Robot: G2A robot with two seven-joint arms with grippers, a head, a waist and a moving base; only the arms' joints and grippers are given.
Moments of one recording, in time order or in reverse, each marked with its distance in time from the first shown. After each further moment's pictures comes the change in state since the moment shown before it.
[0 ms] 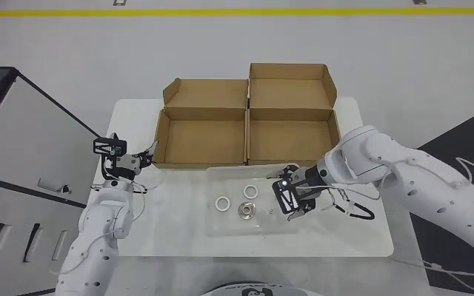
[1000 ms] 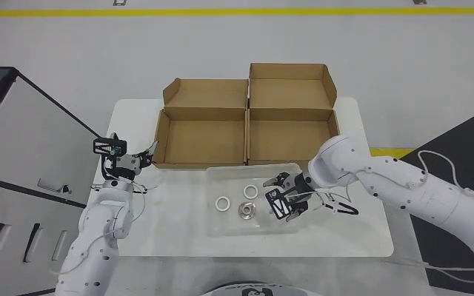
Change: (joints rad) left arm 0.000 0.000 0.000 0.000 0.000 0.000 0.000; right arm 0.128 -0.095 -0.292 0.181 -0.347 0.000 -0.299
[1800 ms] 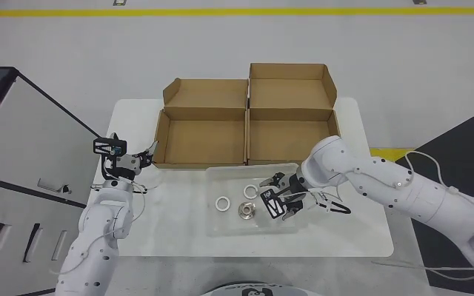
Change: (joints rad) left arm 0.000 0.000 0.000 0.000 0.000 0.000 0.000; right arm -0.020 -0.051 0.002 0.049 -0.038 0.000 0.009
